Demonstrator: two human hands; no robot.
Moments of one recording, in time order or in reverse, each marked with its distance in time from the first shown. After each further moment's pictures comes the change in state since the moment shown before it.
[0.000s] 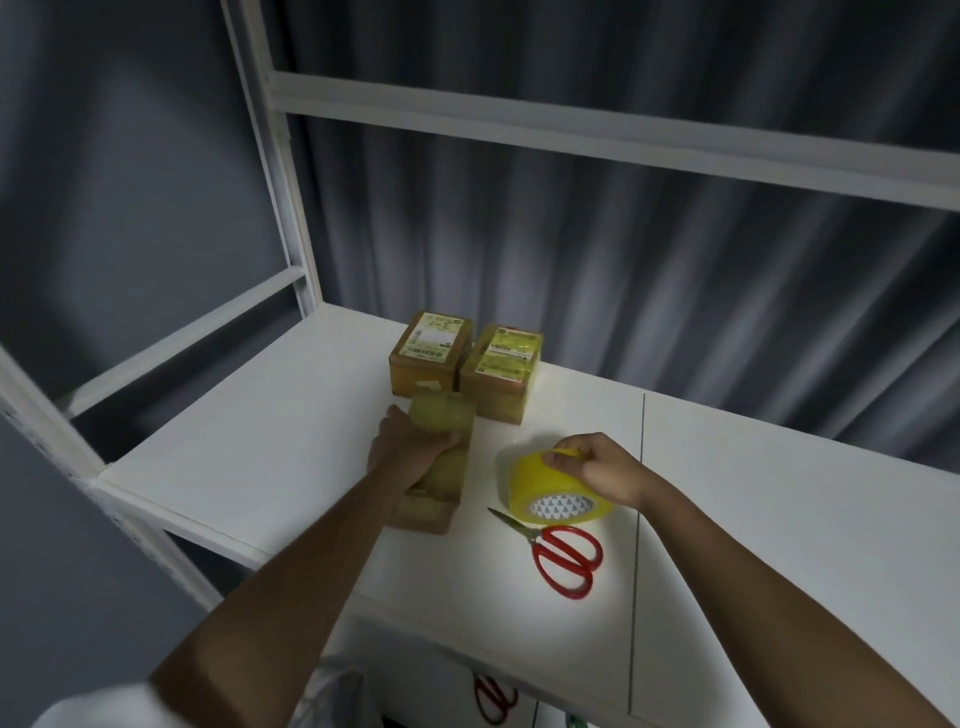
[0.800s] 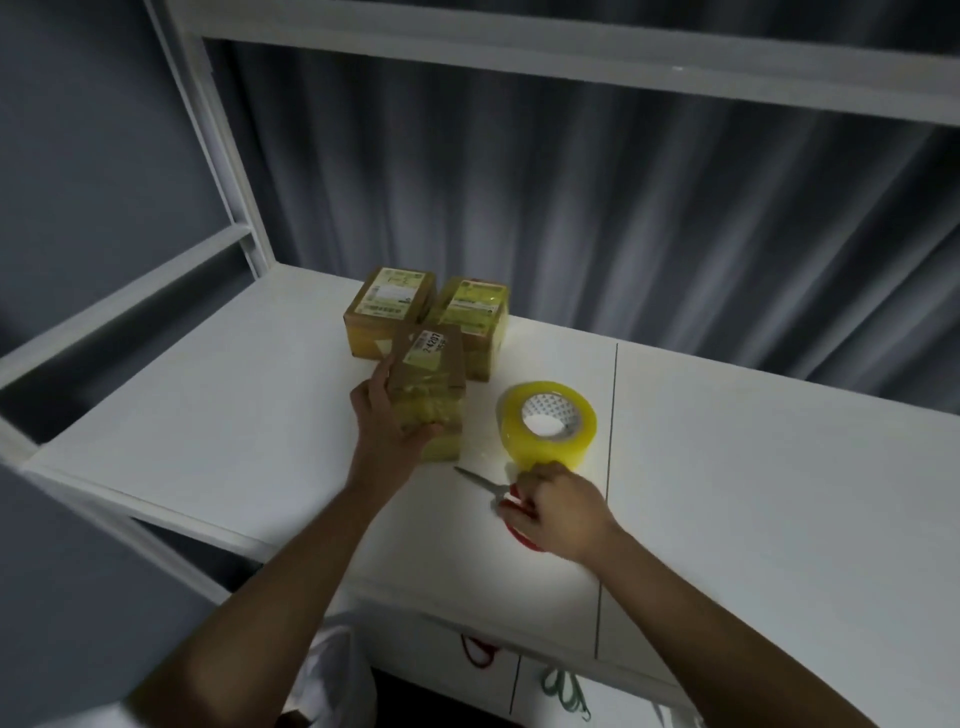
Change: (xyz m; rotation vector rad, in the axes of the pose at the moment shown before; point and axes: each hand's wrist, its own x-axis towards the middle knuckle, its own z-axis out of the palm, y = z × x) left_hand -0.022 -0.020 0.051 -0.352 0.185 0.451; right_hand -0.035 0.058 0.068 -0.738 0.234 -0.364
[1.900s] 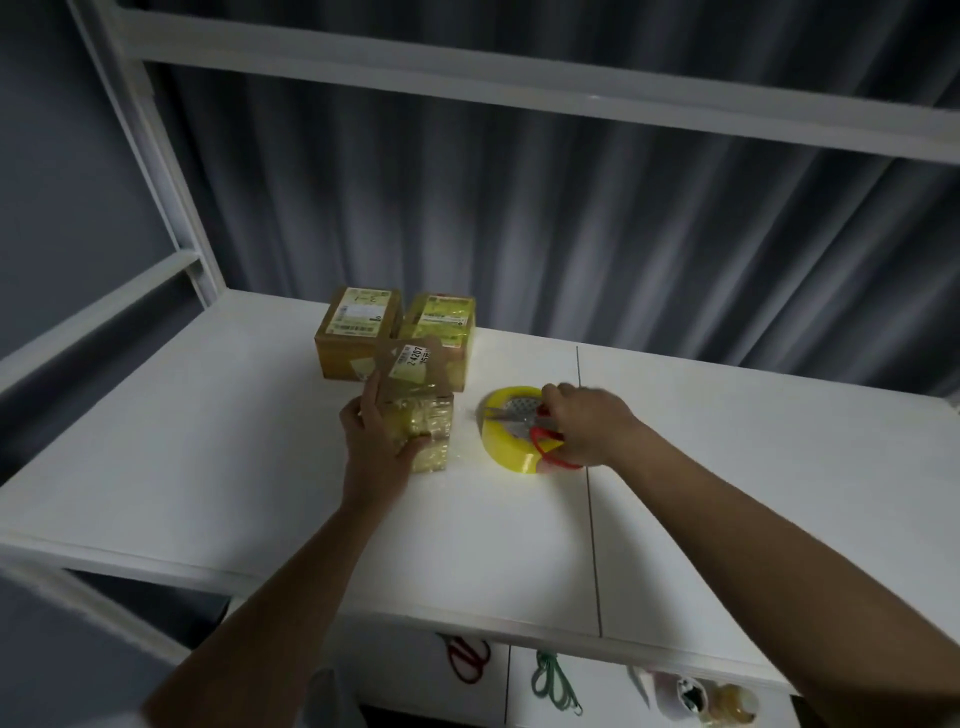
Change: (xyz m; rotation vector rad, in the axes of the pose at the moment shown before) left_hand 0.001 -0.011 0.002 0.089 -0.007 0.102; right_hand 0.033 0.007 -0.098 -0.354 -0.282 0.241
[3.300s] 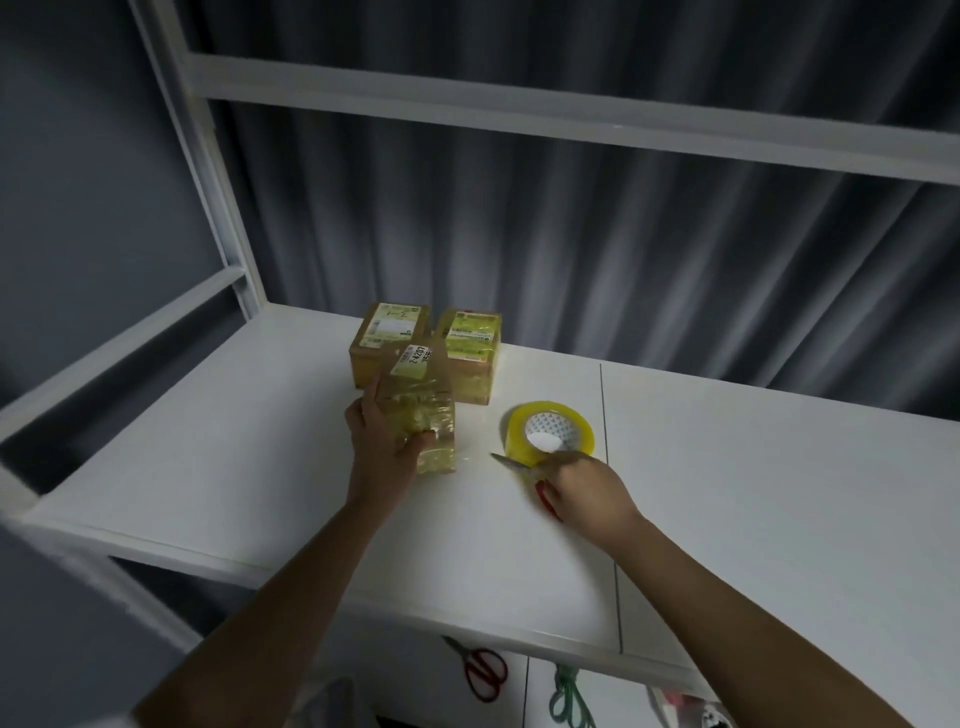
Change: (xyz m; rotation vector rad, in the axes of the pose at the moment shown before) left_hand 0.003 0.020 -0.036 -0.113 0.011 -0.050; right_hand -0.020 -0.040 0.058 0.181 0.267 -0.059
